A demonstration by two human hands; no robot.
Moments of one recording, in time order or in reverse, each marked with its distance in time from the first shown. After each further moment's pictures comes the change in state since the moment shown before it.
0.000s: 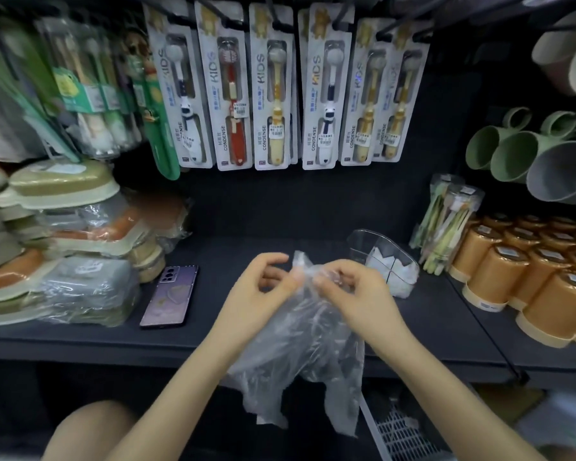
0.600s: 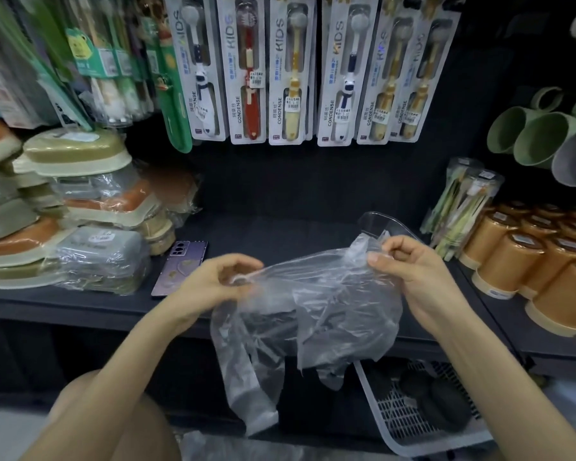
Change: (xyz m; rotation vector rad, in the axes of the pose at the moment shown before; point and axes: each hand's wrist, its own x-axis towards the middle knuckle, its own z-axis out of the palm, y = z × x) left_hand -0.002 -0.038 -0.069 0.092 -0.190 -0.124; right_hand -0.001 0.014 -0.044 0.493 0.031 0.268
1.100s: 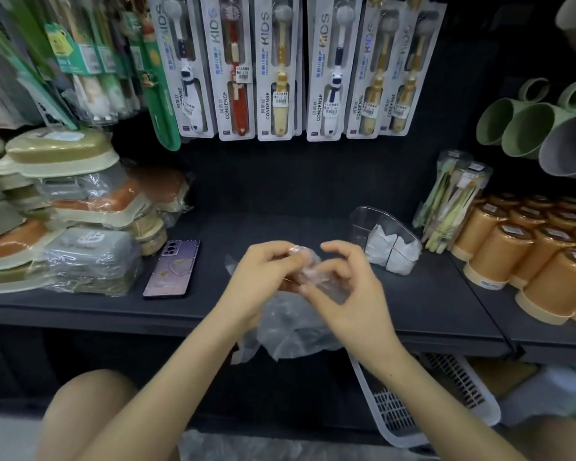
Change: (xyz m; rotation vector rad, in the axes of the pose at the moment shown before) left_hand 0.004 0.058 0.073 -0.256 0.086 0.051; right_hand -0.042 0.025 0.061 -0.341 -0.041 -0.405
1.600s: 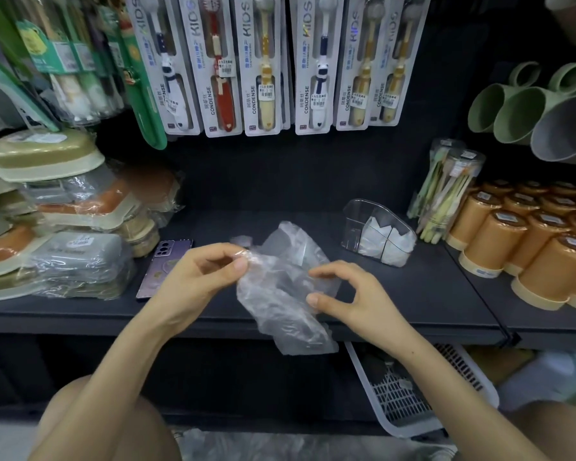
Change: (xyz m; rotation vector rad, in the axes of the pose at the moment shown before) left_hand -0.010 -0.018 -0.064 -0.088 -0.139 0.177; right_hand 0.006 0.035 -0.030 -0.225 -0.227 0.116
